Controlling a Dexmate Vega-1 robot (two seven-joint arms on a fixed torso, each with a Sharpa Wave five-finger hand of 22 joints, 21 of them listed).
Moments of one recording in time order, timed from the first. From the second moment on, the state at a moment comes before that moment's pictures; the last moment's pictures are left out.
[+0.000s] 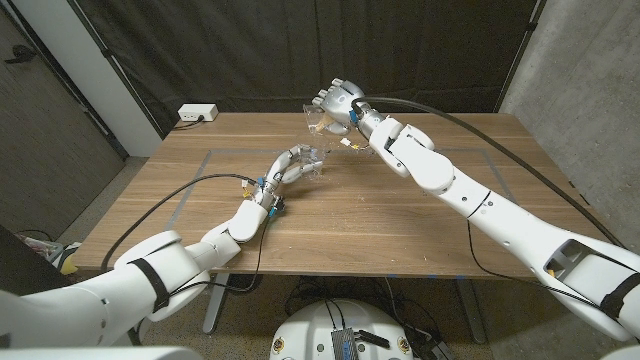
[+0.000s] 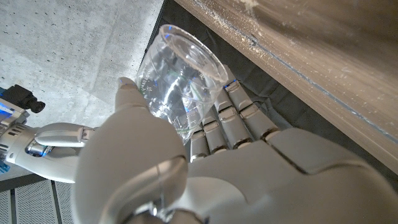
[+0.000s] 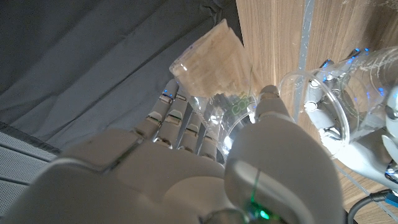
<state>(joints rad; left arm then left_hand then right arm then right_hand) 0.47 0.30 0.89 -0.37 -0.04 -1.08 0.37 0.89 0.08 -0.03 -0.08 0.21 0.44 -0.03 0.65 0.59 0.57 -0.12 0.69 0.77 0.74 -0.08 0.36 0.69 0.55 -0.05 0.66 0.22 -0.54 -0.57 -0.79 -1.88 -1.56 -0.09 0.21 0.79 0.10 0.25 -0.14 0.18 0.28 -0.17 0.45 0.51 0.26 -0.10 0.68 0.91 0.45 -0.04 0.58 0.87 0.16 -0.04 0.83 0.21</state>
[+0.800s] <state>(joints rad) 0.47 0.31 0.89 -0.37 -0.04 -1.09 0.36 0.90 0.08 -0.03 -0.09 0.21 0.43 -0.05 0.65 0.59 0.58 -0.13 0.69 0.76 0.74 -0.08 0.35 0.69 0.55 -0.05 0.66 0.22 -0.53 -0.58 -0.82 -1.86 -1.61 -0.05 0.19 0.79 0.08 0.24 -0.15 0.18 0.30 -0.17 0.46 0.52 0.29 -0.12 0.68 0.92 0.47 -0.05 0.60 0.90 0.16 -0.04 0.84 0.21</state>
